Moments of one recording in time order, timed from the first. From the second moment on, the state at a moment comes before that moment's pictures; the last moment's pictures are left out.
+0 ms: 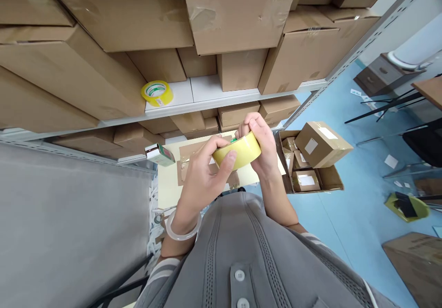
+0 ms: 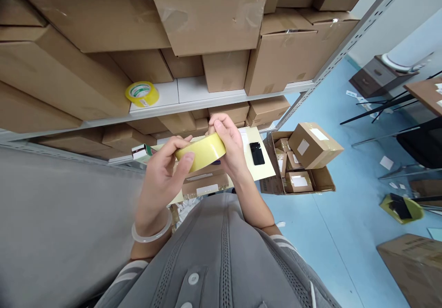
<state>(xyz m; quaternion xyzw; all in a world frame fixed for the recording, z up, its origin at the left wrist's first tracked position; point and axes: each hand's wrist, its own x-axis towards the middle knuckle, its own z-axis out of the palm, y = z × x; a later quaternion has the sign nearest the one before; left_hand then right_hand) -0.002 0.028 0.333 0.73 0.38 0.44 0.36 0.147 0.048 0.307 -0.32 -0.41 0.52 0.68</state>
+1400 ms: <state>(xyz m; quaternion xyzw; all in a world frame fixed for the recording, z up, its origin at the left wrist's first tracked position) -0.019 0.032 0.333 0.77 0.39 0.22 0.45 0.159 0.053 0.308 -0.37 -0.47 0.57 0.56</state>
